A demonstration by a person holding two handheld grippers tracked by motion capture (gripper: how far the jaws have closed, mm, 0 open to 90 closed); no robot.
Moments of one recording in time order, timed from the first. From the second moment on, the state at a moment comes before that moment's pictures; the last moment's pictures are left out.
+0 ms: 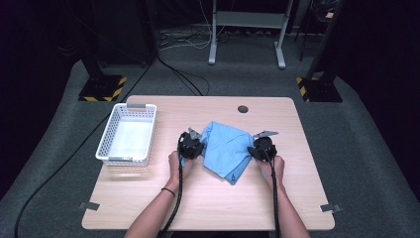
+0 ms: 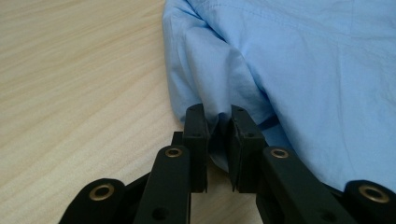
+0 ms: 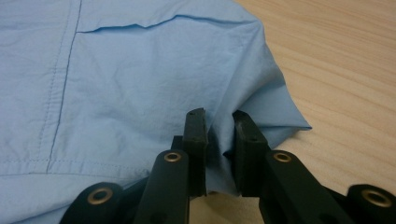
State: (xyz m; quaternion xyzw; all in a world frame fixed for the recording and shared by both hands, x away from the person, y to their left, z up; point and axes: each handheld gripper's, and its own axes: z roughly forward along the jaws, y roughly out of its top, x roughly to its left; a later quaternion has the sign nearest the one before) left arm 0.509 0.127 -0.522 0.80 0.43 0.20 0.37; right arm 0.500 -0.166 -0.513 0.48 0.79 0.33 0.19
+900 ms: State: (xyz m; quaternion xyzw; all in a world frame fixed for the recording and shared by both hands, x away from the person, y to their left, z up) left arm 0.421 0.144 -0.524 0.82 0.39 0.19 0.38; right arm 0.422 -0.172 -0.519 0.46 0.79 0.36 0.18
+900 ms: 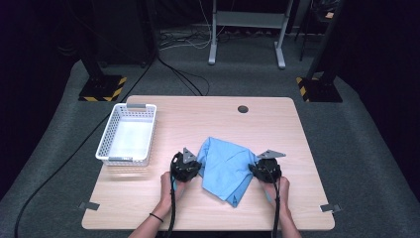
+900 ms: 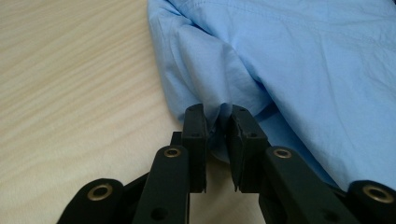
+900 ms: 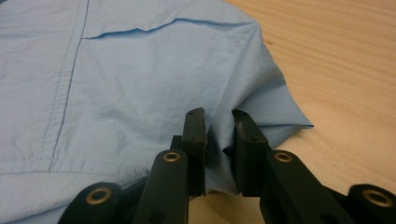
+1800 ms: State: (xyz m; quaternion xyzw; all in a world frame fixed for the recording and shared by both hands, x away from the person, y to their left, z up) left arm 0.367 0.149 -0.526 0.82 0.39 0.20 0.38; right arm 0.363 -0.170 -0.524 0.46 0.78 0.37 0.20
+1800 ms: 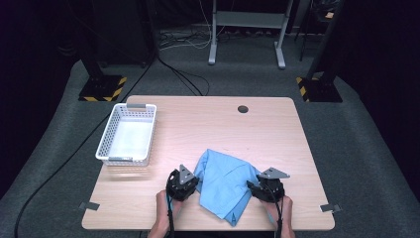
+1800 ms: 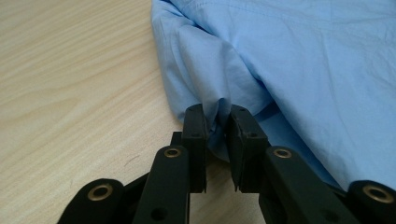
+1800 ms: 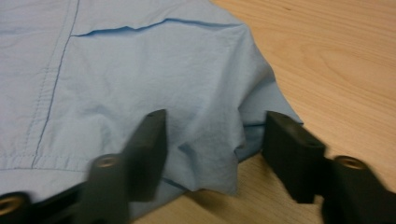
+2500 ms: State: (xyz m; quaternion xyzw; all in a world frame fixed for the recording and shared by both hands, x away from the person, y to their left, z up) left arm 0.370 0.152 -0.527 0.81 0.40 0.18 0.39; right arm 0.316 -0.090 -0.492 0.35 0.85 0.36 0.19
